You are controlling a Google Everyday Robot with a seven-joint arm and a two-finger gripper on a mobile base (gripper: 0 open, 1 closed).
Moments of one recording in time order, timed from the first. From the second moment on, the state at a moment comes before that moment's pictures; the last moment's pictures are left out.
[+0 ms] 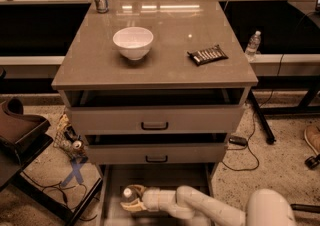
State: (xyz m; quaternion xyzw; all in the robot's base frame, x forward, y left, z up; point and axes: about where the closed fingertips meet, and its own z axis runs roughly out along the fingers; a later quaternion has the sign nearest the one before) arm 0.487 0.136 0.257 -0.45 0.58 0.46 0.50
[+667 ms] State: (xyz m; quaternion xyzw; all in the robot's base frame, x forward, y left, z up) arm 0.472 0.096 0.456 -0.43 0.59 0.45 0.52
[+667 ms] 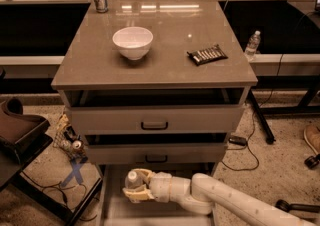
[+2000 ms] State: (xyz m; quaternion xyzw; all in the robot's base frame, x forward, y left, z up) arm 0.486 0.064 0.641 -0.36 0.61 0.38 0.59
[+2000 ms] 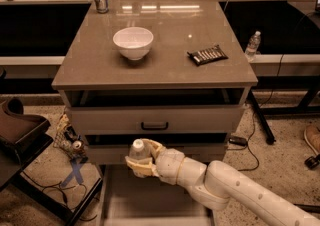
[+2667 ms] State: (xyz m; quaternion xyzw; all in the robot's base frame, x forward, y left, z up) arm 0.520 0.020 0.769 -0.29 0.66 0.39 0.57
